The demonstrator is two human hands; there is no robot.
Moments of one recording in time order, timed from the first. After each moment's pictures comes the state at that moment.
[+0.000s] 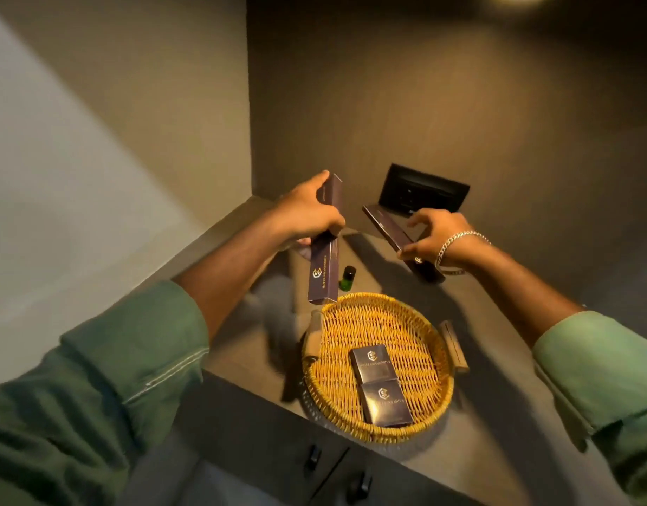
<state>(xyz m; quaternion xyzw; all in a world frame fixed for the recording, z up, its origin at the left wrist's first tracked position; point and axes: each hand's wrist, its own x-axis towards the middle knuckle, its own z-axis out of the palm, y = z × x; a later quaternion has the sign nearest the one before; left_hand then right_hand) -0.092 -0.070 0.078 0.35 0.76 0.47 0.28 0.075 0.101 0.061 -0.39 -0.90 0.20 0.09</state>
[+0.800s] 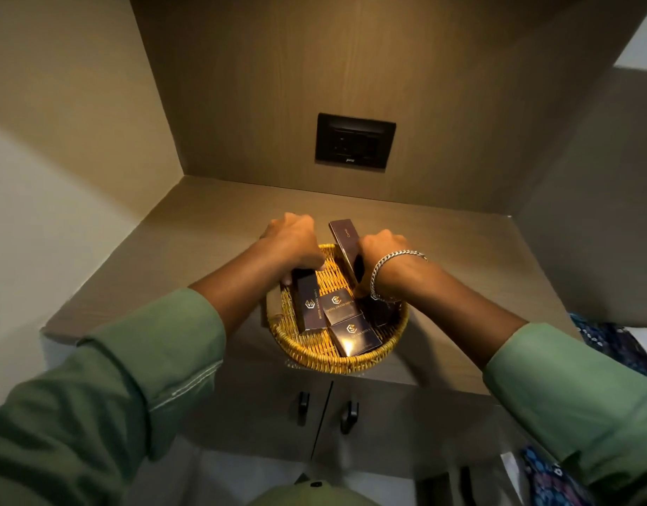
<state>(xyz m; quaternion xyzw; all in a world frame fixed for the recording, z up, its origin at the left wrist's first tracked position) -0.010 -0.068 0.026 0.49 0.85 0.09 0.15 0.125 -0.013 0.022 -0.43 -0.90 0.08 -0.08</state>
